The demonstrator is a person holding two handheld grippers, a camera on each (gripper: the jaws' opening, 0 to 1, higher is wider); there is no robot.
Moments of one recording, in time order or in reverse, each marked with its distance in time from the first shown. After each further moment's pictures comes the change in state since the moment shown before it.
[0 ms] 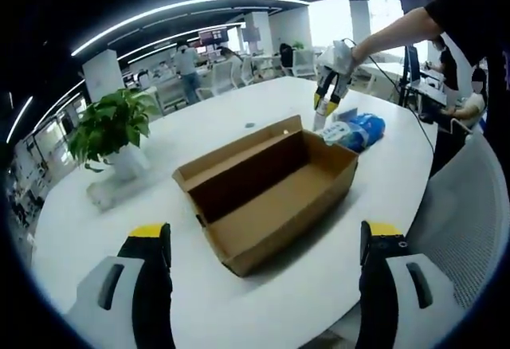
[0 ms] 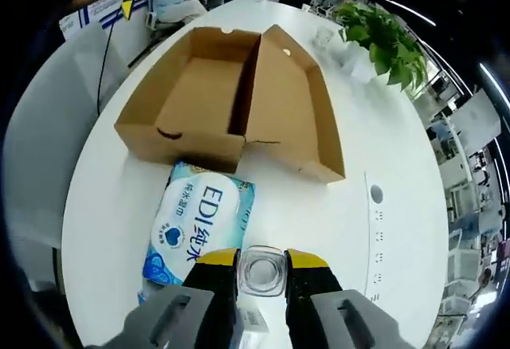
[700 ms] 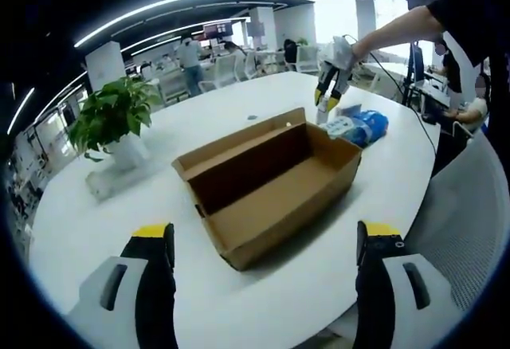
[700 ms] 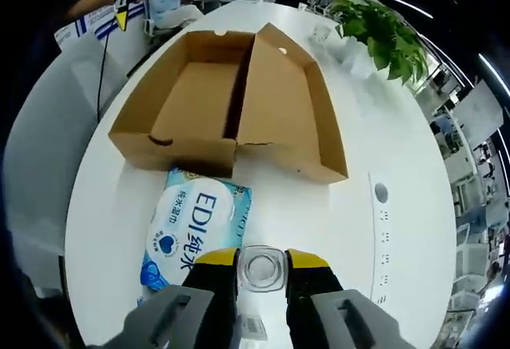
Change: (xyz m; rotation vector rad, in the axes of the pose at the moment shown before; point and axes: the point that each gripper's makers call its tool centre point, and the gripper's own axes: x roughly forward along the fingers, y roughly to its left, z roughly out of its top) left arm 0.005 0.004 -0.011 -0.029 0.023 0.004; right arm 0.005 -0.007 0.007 0.043 -0.020 0.024
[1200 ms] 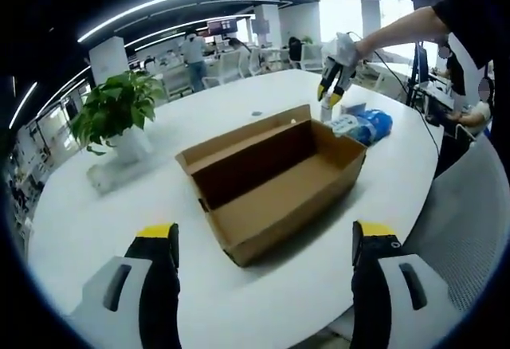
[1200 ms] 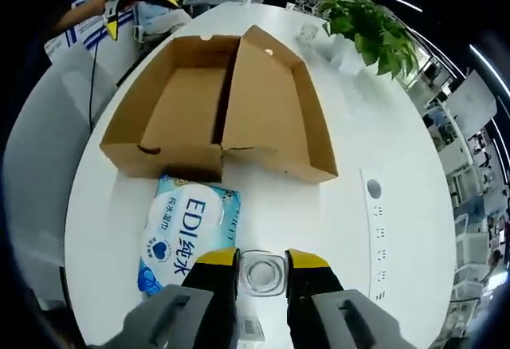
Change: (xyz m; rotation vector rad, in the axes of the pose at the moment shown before) left arm 0.002 0.007 -0.005 -0.032 0.016 0.023; right arm 0.000 -0.009 0.001 0.055 -0.005 -0.028
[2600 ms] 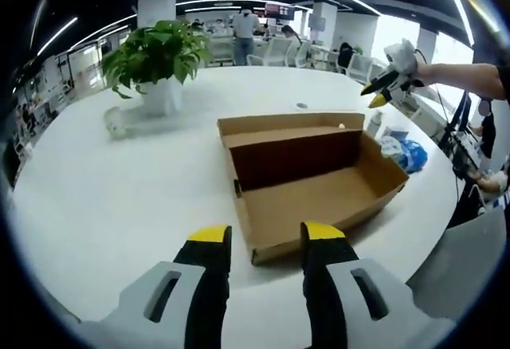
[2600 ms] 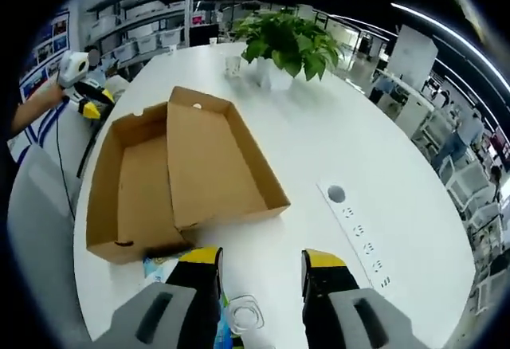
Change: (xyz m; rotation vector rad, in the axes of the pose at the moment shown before) left arm 0.027 0.047 -0.021 -0.314 0.069 0.114; right arm -0.017 -0.048 0.043 0.392 -0.194 -0.139
